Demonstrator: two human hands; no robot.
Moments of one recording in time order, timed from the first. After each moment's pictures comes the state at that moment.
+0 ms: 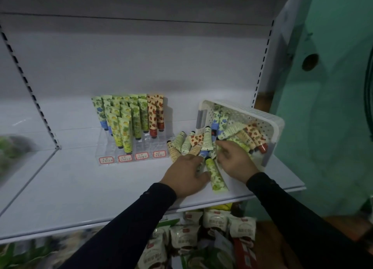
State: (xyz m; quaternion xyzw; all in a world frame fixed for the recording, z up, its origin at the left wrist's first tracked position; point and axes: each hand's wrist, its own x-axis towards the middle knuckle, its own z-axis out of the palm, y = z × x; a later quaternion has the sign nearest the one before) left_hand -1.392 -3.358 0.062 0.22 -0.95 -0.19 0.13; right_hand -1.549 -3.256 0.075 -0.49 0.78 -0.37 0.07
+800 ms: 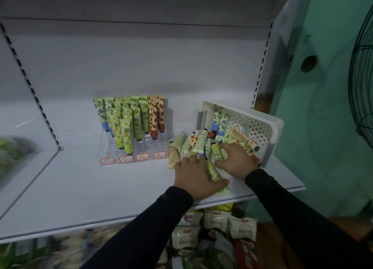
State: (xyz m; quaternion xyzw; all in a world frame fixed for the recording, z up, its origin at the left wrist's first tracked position) left_hand -1.406 -3.322 0.075 0.31 -0.94 -0.10 0.07; right_hand -1.552 -3.259 0.083 -0.45 0.84 -0.28 0.08
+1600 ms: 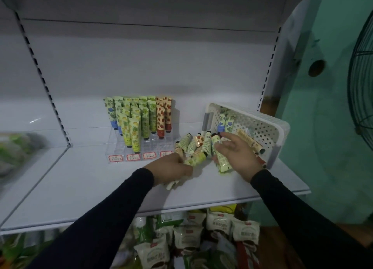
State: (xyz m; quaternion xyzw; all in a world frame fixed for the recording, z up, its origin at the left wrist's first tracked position) left_hand -1.342 -3.373 0.116 0.35 -0.83 -0.43 0.04; right_hand -1.524 -3.258 0.105 -0.37 0.68 -0.59 0.23
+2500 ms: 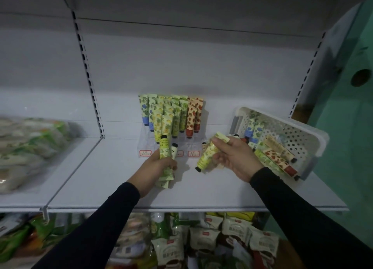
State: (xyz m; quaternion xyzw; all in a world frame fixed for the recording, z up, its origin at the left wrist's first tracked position) left_hand -1.256 -3.417 0.080 0.33 -0.61 -0.66 0.29; right_hand -1.458 -3.309 0.123 -0.35 0.56 -0.63 0.40
